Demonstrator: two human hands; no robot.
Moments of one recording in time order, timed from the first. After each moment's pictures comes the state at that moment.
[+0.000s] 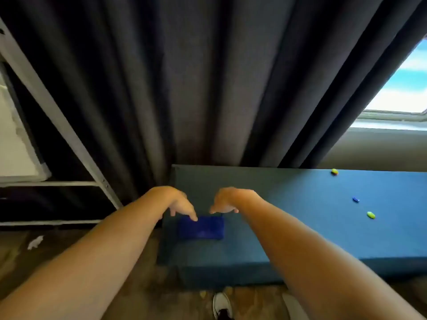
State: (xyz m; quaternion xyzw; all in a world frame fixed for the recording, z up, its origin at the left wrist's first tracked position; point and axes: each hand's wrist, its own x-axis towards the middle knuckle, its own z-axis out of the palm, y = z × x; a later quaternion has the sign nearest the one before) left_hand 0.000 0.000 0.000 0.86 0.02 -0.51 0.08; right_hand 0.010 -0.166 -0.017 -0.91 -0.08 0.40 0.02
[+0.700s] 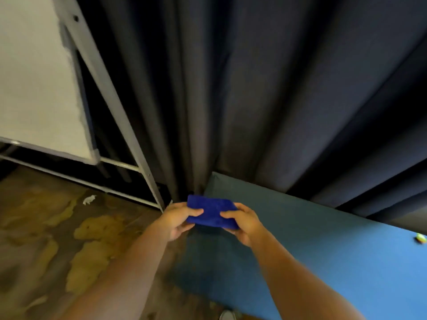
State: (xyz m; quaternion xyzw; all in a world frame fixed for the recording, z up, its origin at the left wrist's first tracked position) left_hand 0.009 0.055 -0.087 0.51 0.41 -0.17 0.74; right_hand 0.063 -0.126 -0.104 -0.62 0.22 0.34 0.67
